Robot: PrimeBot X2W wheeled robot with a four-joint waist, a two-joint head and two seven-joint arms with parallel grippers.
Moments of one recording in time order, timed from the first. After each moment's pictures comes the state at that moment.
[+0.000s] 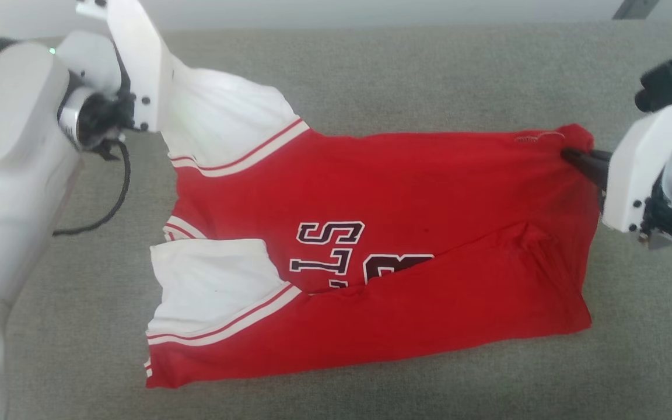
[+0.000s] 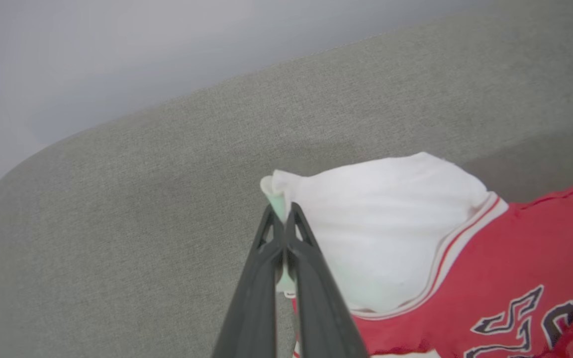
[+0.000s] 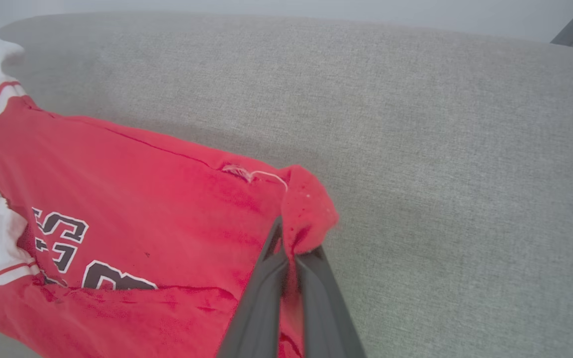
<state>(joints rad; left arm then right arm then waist) -1.27 0.45 -0.84 0.84 -0.94 -0.05 0.63 -0.63 -0.40 0.14 0.19 0.67 0.13 0.85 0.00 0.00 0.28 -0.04</state>
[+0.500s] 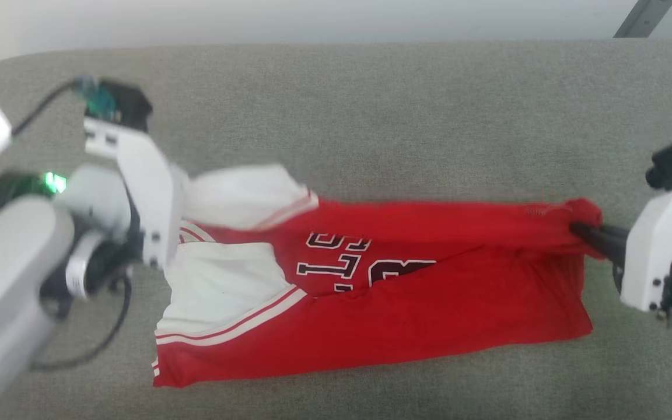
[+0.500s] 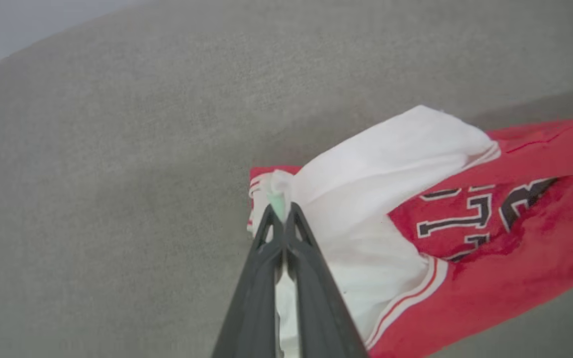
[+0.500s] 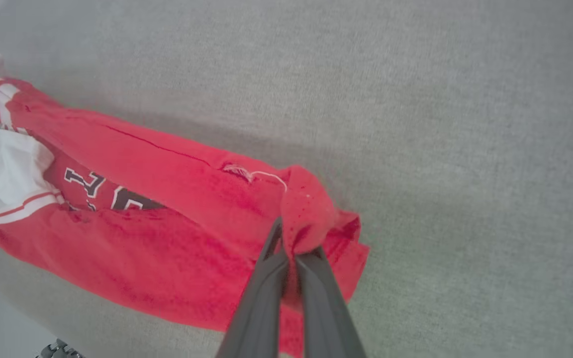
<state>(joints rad) -0.87 0.77 -0.81 0.04 -1.00 0.33 0.75 -0.36 -0.43 0.05 -0.04 0.72 0.13 0.93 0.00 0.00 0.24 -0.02</state>
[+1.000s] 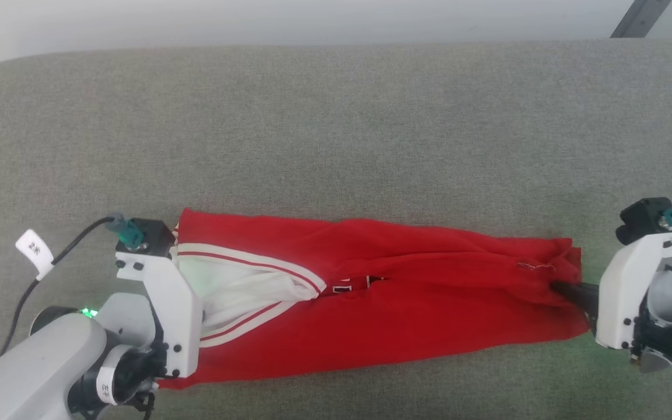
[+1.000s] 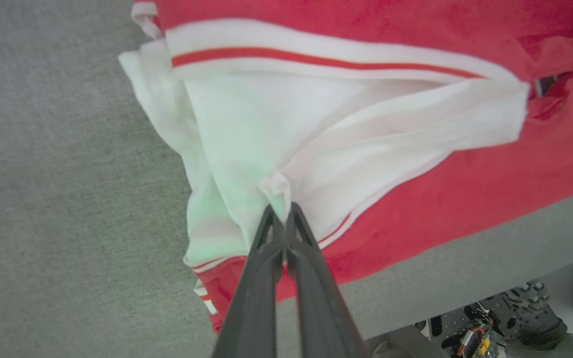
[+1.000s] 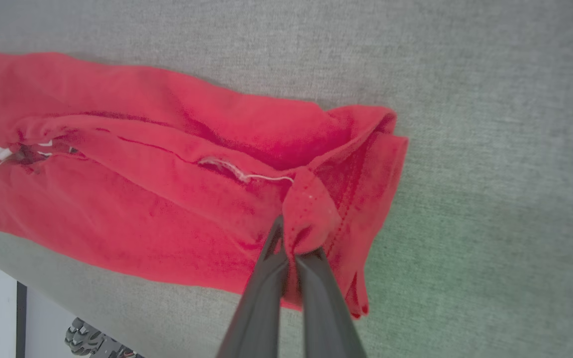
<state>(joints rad) -0.54 0.81 -0.83 -0.11 -1.11 0.47 0.71 -0.25 -0.38 0.04 0.06 0.73 0.13 0.93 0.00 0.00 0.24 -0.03</state>
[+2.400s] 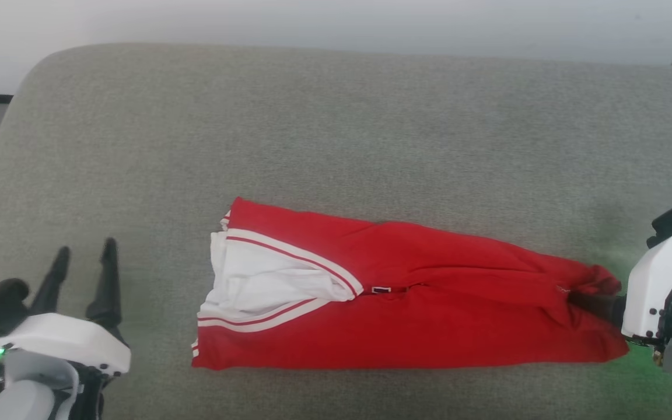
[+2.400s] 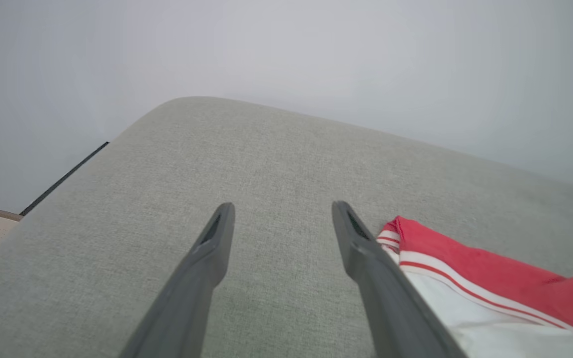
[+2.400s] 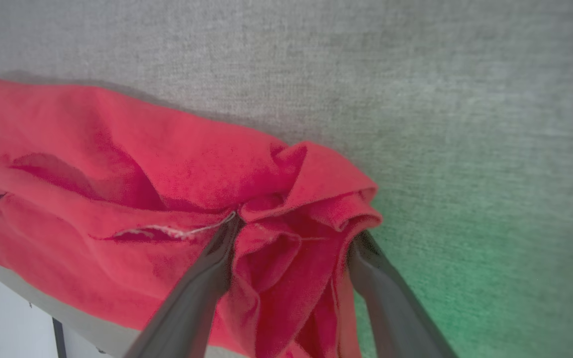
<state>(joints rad) -0.16 0.67 -0.40 0.04 -0.97 0.34 -0.26 -0.33 -0.41 0.03 0.37 0.80 0.13 0.90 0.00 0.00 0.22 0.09</state>
